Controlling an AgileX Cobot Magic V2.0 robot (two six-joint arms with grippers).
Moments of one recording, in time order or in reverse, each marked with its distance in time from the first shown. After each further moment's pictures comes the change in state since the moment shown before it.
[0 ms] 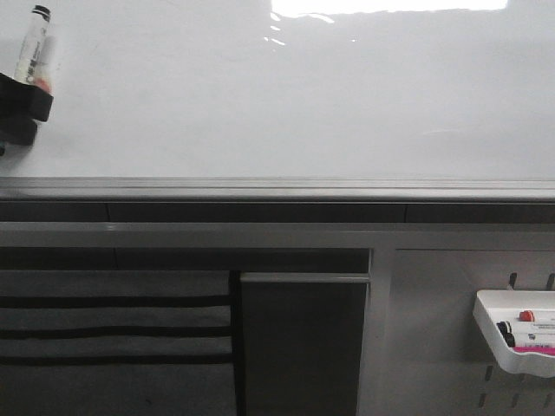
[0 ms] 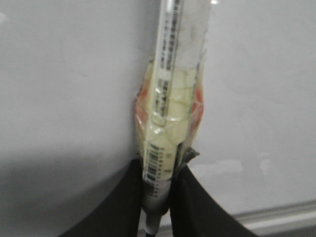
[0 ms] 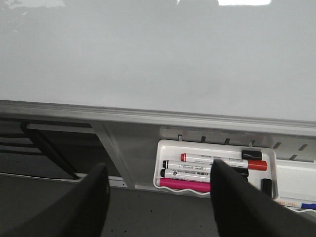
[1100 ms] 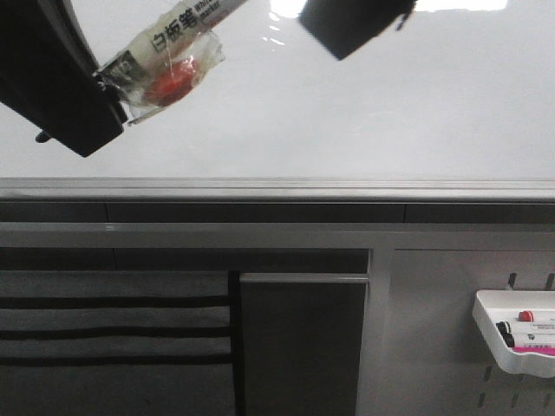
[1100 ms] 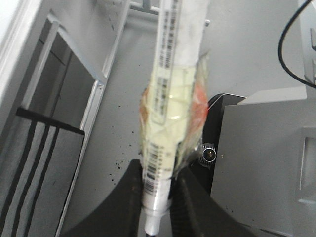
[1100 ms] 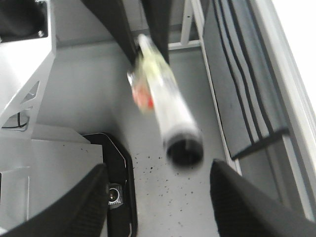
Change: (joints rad) left arm -0.355 -0.172 -0.325 -0.416 1.064 0.918; right arm 0.580 0.642 -0.504 0.424 0.347 -0.909
